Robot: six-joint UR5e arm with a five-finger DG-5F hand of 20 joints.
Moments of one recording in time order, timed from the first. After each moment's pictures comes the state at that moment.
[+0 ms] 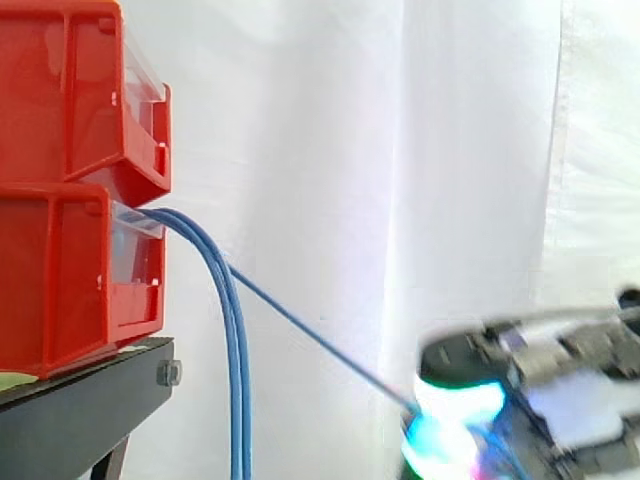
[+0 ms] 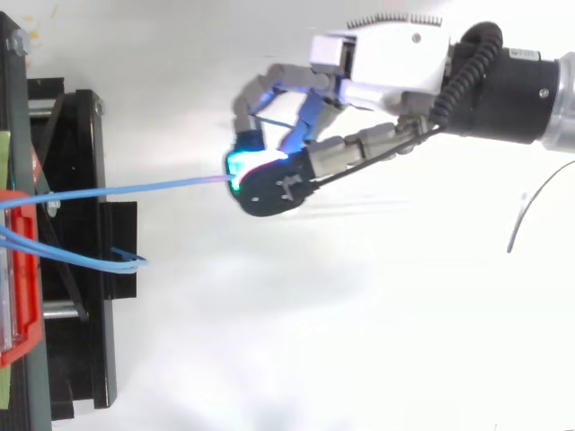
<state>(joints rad) 0.04 -2.26 -1.30 -3.02 -1.35 -0.10</state>
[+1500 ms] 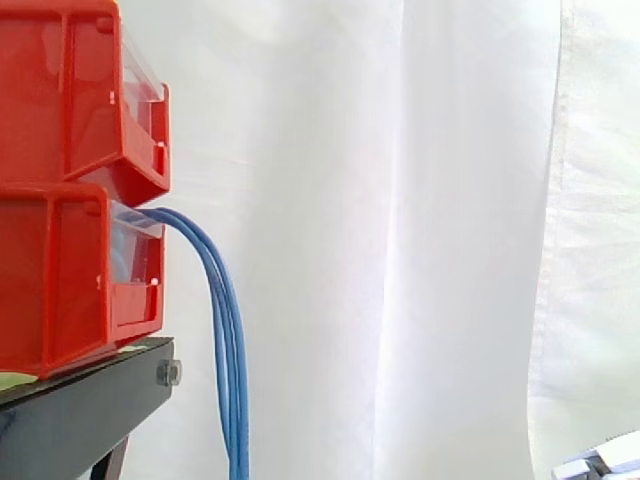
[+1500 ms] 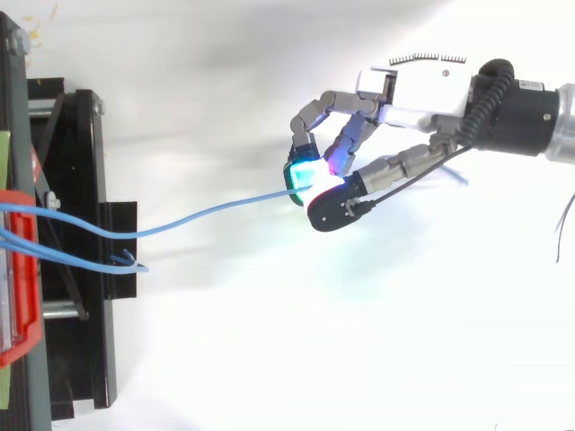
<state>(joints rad) 0.04 -2.26 -1.57 -2.72 -1.35 -0.10</state>
